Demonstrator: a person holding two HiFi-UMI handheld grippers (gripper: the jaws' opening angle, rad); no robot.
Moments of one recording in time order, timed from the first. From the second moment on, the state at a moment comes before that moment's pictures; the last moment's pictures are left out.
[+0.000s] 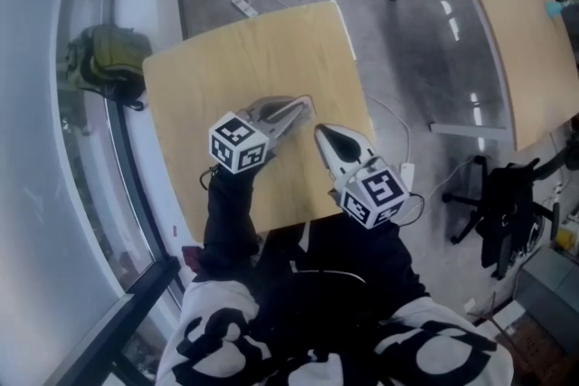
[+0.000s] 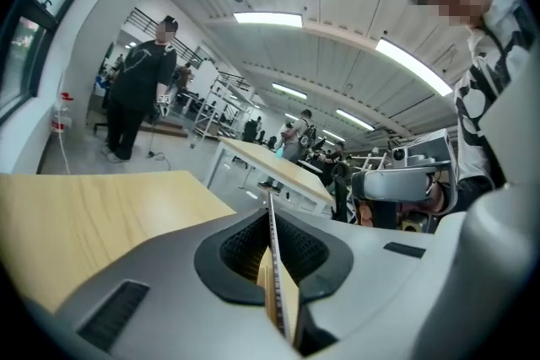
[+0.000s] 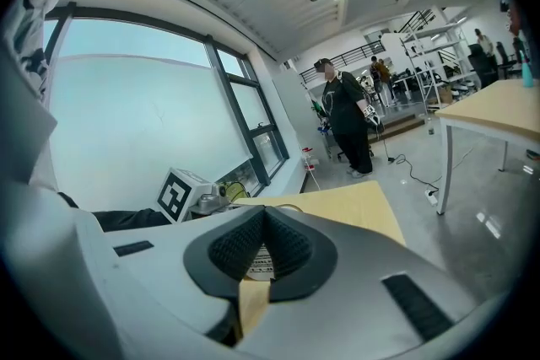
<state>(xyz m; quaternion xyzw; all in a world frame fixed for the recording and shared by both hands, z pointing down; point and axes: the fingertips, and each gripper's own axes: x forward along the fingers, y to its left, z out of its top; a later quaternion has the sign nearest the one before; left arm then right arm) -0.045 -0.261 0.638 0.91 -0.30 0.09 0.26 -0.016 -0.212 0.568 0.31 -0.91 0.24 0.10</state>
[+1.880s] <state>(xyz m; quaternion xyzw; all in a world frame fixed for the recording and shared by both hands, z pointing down) -0.194 -0.163 0.358 0.69 -0.72 0.01 -0.02 -0.069 -0.203 0.372 0.42 -0.90 0.05 0.04</state>
